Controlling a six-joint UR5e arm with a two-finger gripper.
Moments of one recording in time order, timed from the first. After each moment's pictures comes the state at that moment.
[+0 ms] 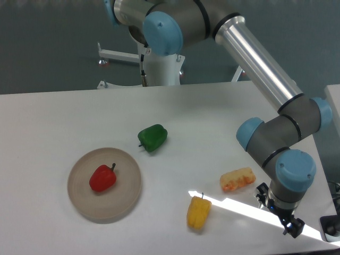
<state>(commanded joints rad) 2.36 -2.63 -0.55 -1.35 1.60 1.48</state>
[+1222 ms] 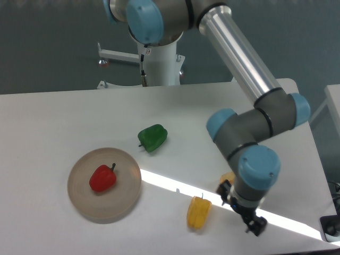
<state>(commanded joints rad) 2.20 -2.39 -0.80 -1.48 1.48 1.20</state>
